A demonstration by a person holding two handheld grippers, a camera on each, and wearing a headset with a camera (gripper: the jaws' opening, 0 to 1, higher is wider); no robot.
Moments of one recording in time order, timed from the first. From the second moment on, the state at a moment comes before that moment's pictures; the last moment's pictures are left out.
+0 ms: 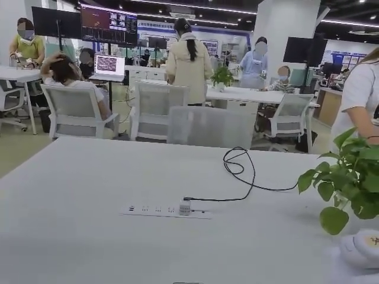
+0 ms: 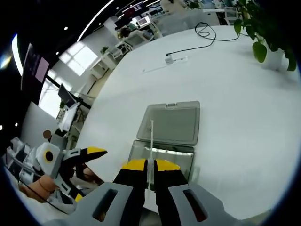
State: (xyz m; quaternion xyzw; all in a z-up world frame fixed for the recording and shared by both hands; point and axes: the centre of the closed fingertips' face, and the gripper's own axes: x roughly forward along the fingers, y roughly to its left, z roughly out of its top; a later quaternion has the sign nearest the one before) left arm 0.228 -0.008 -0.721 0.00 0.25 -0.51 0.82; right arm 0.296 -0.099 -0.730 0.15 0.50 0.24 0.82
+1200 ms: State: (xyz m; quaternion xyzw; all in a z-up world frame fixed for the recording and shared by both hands) left arm 0.210 -0.006 -0.751 0.04 0.24 -0.58 0.78; right arm 0.282 -0.102 -0.787 0.13 0.61 0.16 0.76
